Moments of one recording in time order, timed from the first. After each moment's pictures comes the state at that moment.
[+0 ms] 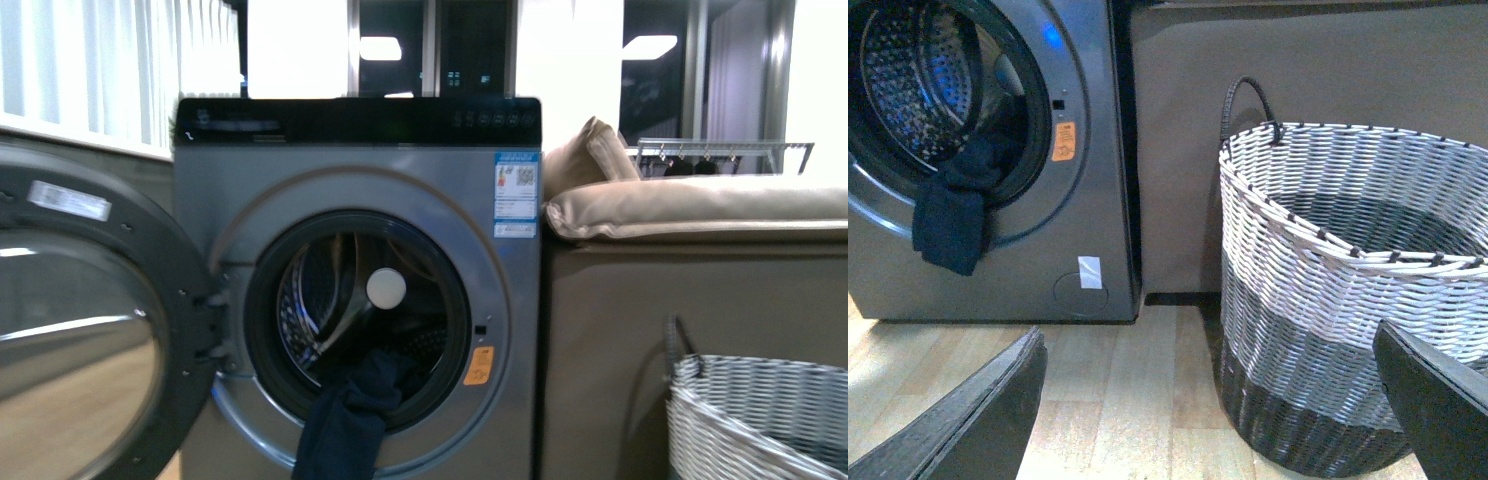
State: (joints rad) left arm 0.00 0.00 0.02 0.00 0.00 0.00; right arm 0.00 0.00 0.01 0.00 0.00 -0.01
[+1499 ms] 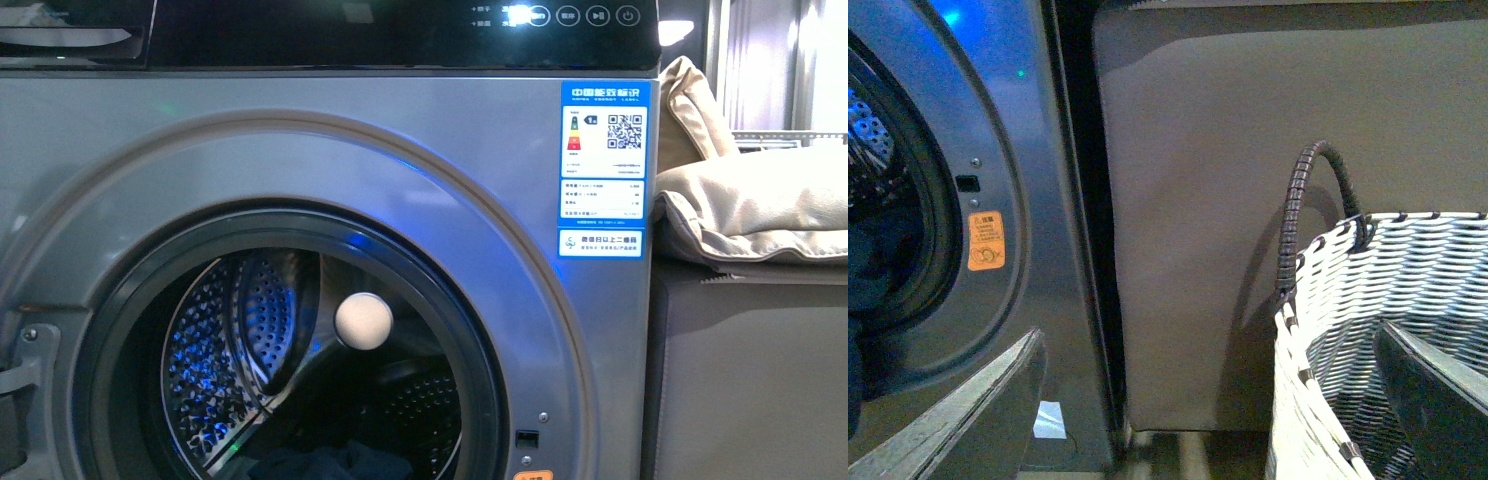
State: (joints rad) left arm 0.12 0.39 0.11 0.20 0.49 -0.16; right arm 0.00 0.00 0.01 0.00 0.00 -0.01
